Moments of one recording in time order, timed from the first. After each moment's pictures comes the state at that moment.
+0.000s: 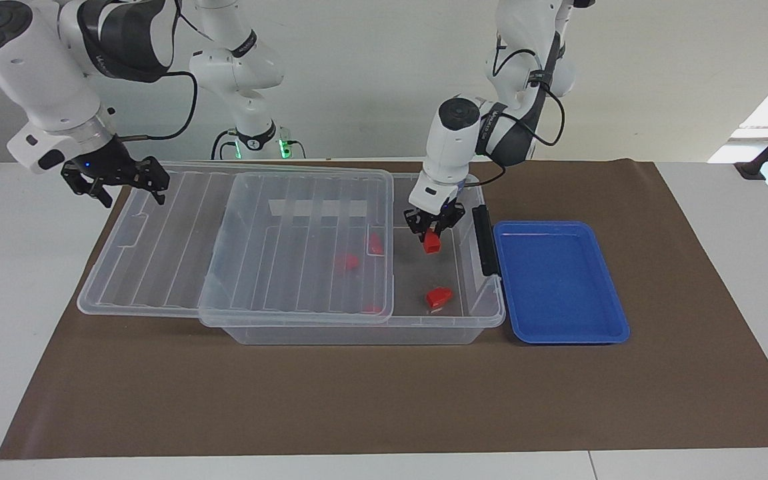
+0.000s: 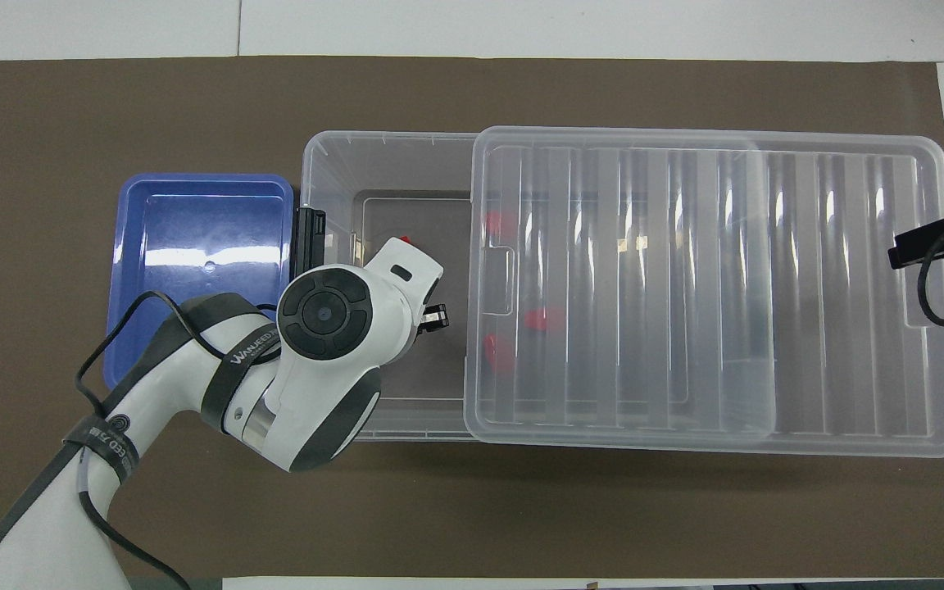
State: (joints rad) left arm -0.52 0.13 -0.15 -2.06 -0.01 2.24 -0.78; right arm 0.04 0.02 -0.16 -1.66 -0.03 1.61 -0.19
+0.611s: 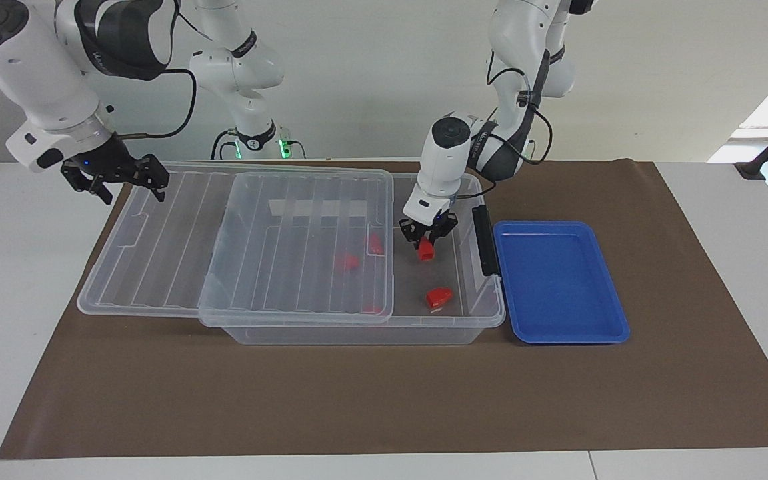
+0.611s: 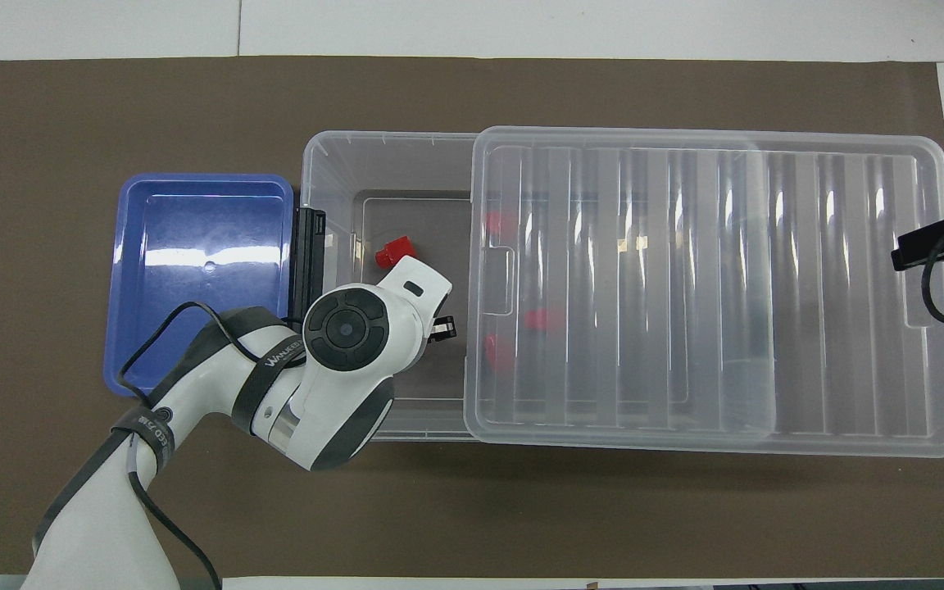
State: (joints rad) left arm -0.53 0.18 -0.15 -2.11 -0.01 2.35 -0.79; right arm 0.04 0.02 -0.16 -1.64 -0.03 1.60 -0.16
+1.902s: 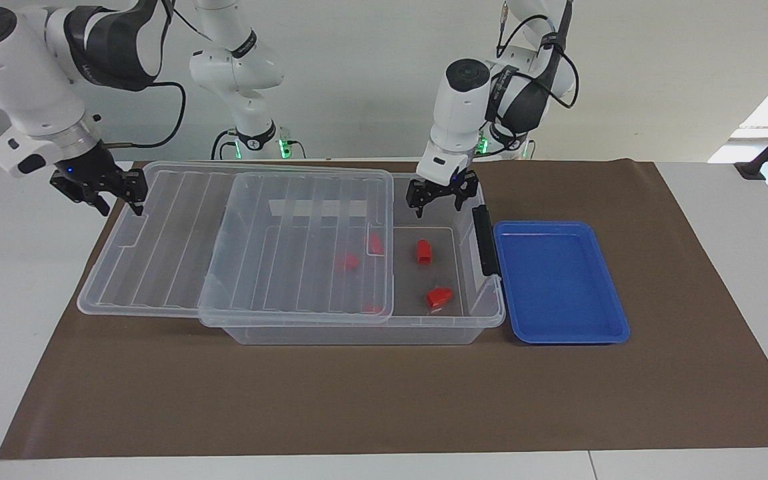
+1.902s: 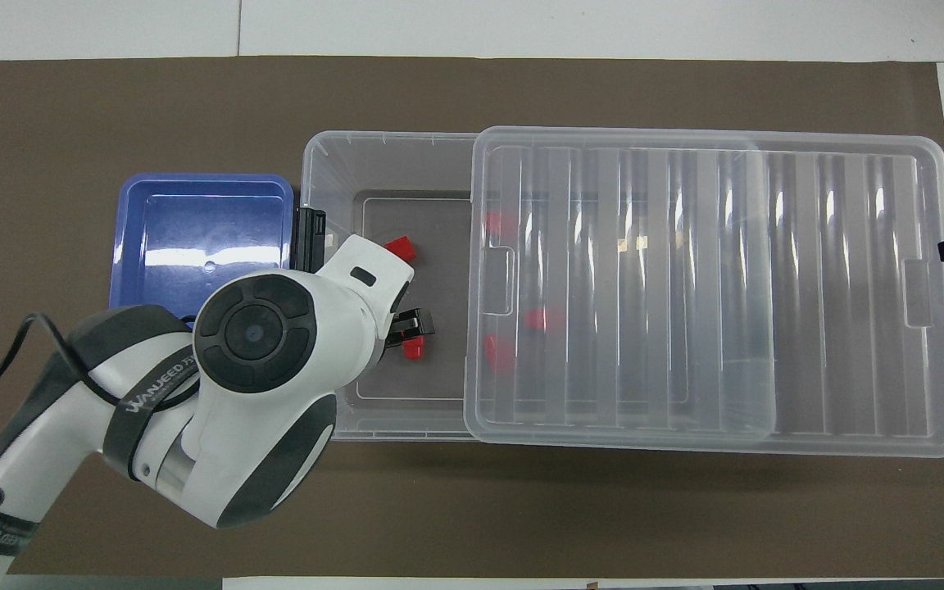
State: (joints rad) left arm -0.52 -0.05 -0.12 -2.00 -0.01 2.00 -0.80; right arm 0.01 0.03 -0.24 -1.72 -0.05 1.75 -0.26
